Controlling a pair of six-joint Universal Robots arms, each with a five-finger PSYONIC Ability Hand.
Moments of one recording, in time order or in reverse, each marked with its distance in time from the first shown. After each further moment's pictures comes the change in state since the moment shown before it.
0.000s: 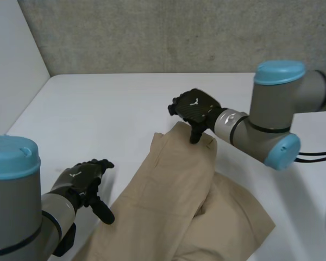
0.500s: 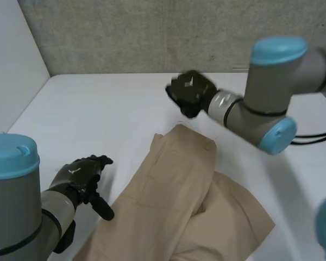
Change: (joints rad) left arm 0.002 0.007 0.014 0.003 -0.019 0.011; right arm 0.036 -0.008 -0.186 0.073 0.043 0.071; left_hand 0.000 0.000 0.000 0.000 0.000; right_hand 0.595 0.735 0.716 0.721 0.712
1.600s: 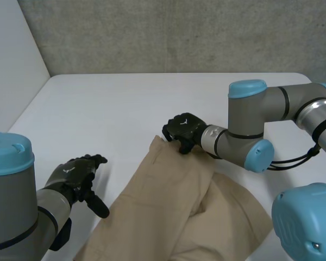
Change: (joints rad) left arm 0.036 0.004 -0.021 0.018 0.006 0.002; right arm -0.002 0.314 -0.180 0.145 -0.044 0.028; left_hand 0.000 0.000 0.000 0.000 0.000; right_hand -0.391 -0.473 -0.478 -0.484 -0.434
